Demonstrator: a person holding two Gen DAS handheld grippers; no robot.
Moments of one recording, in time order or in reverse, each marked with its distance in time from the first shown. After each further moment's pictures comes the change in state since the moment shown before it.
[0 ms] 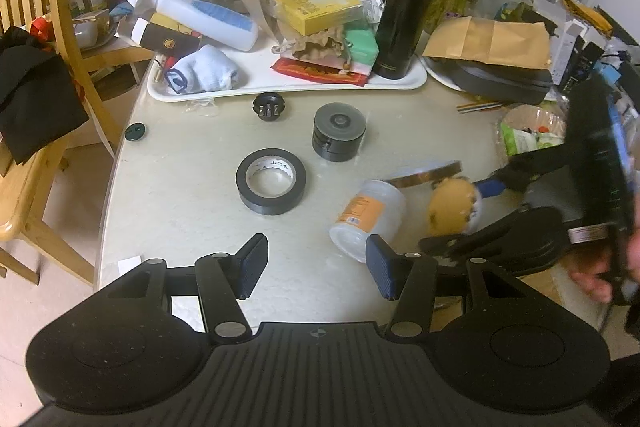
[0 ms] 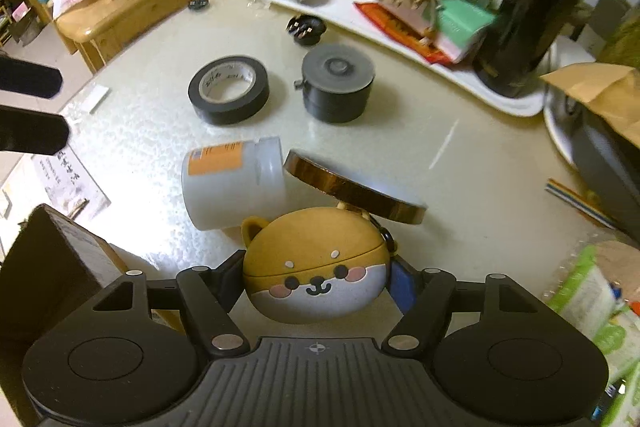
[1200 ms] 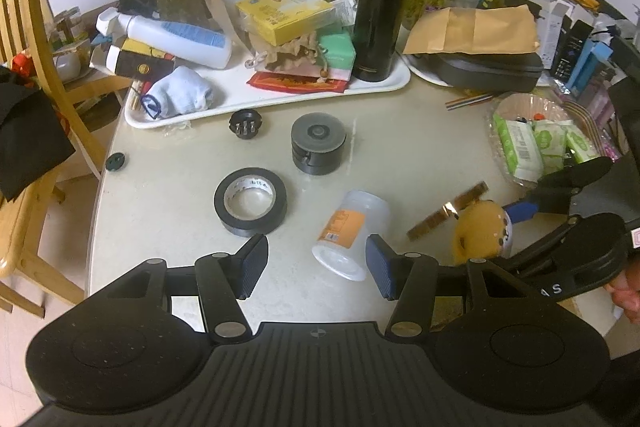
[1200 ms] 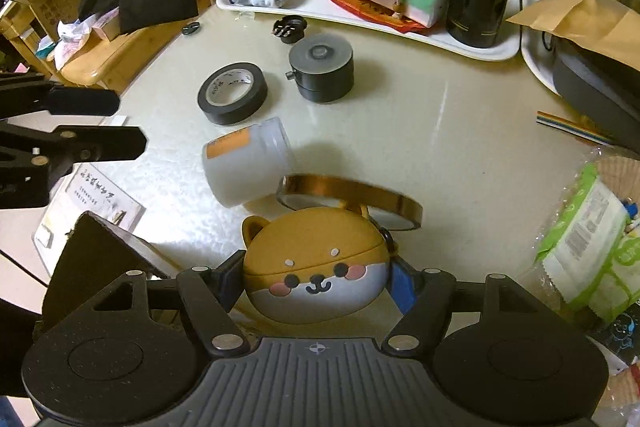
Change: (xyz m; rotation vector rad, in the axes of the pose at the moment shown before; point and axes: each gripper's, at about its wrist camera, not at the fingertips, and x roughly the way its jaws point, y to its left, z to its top) left arm 0.014 -0.022 0.005 0.096 -0.040 0.006; right arm -0.024 -0.016 -0.026 0.184 0.001 0.103
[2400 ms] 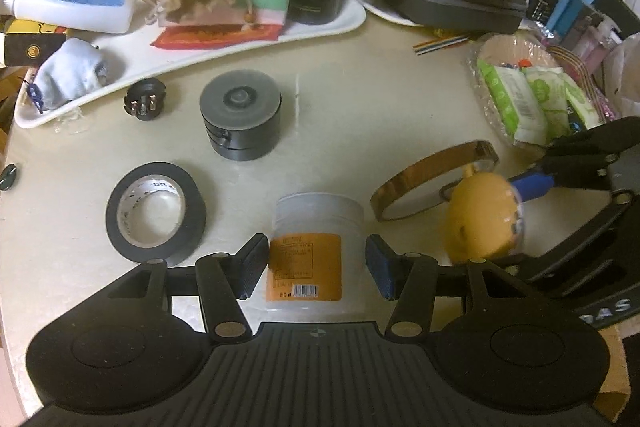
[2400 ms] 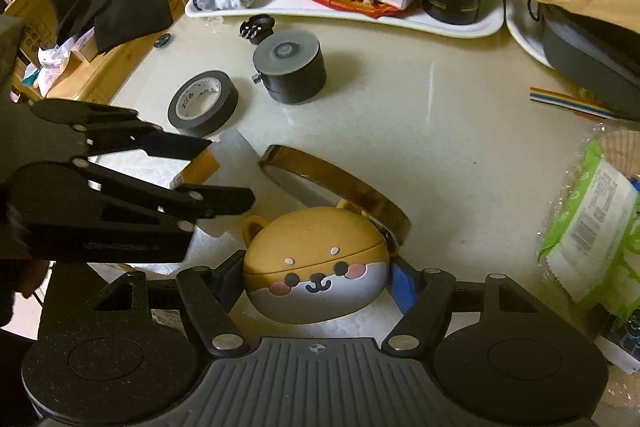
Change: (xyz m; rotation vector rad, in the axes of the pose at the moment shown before) left arm 0.099 -0.017 0.014 0.099 0.141 -0.154; right arm 0.016 -0.022 0.007 0.102 0.016 0.012
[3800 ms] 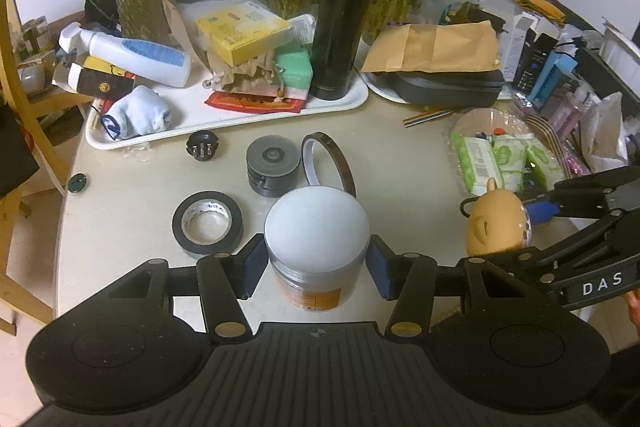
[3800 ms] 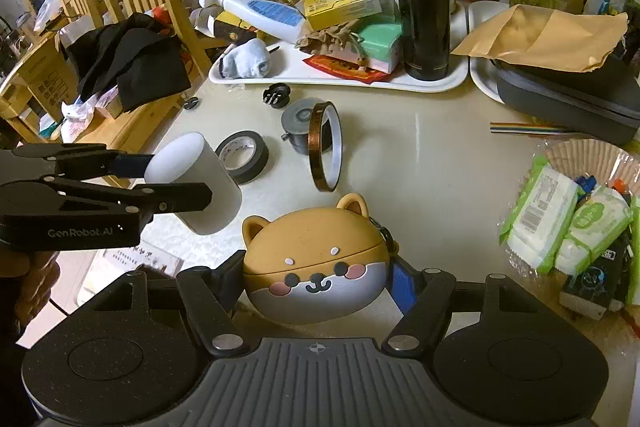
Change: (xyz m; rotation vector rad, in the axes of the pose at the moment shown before) left arm -0.101 -0.008 -0.016 -0.079 -0.178 0.040; right arm -0.083 0.019 -0.024 0.062 -0.161 0.008
